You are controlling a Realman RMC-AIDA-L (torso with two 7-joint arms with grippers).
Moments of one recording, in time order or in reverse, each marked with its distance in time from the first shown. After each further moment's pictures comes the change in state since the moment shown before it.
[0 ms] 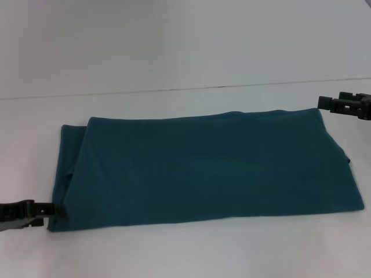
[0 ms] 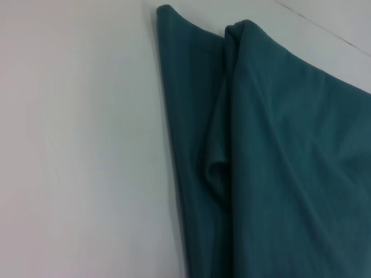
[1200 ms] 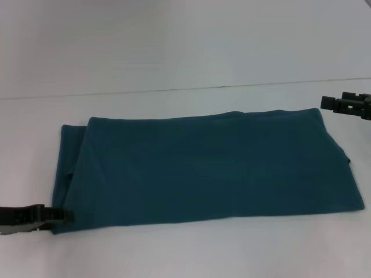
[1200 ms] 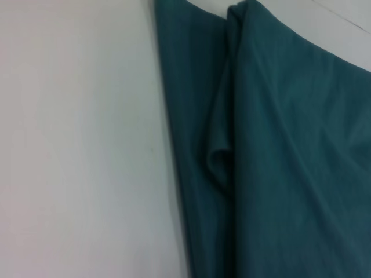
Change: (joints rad) left arm -0.007 -0.012 0.039 -0.035 0.012 -0.051 0.001; right arm -0.005 -0.005 0.005 0.000 0.000 -0.004 0.001
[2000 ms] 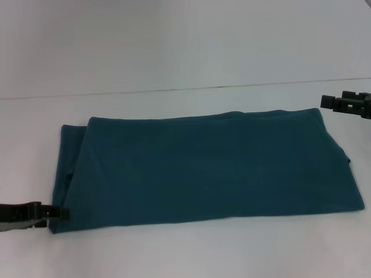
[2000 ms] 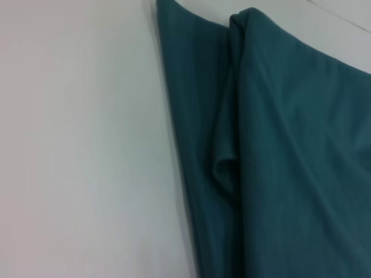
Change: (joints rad) left arm -0.005 0.005 0.012 0.019 0.015 -0.002 -0.011; right arm 0.003 -0.001 -0.001 0.000 0.000 0.002 0.000
